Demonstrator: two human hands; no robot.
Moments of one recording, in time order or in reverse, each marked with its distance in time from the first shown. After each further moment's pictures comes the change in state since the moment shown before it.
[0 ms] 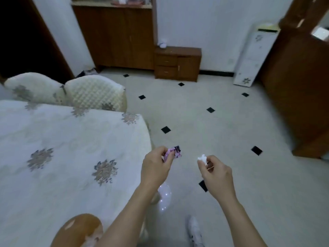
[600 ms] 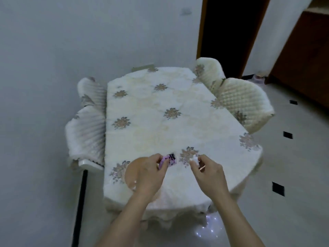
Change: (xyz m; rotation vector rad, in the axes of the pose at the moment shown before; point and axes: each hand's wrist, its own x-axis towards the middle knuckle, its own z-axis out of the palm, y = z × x) left_hand -0.114 -0.039 -0.091 0.240 0.893 -0.657; right_hand 0.024 -0.135 0.152 0.058 -0.984 -0.840
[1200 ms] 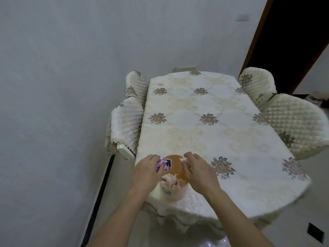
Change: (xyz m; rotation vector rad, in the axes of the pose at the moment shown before) left_hand -0.022 -0.068 -0.079 0.475 0.152 -0.032; right_hand 0.015 -0.077 0.085 -0.256 -0.307 -0.413
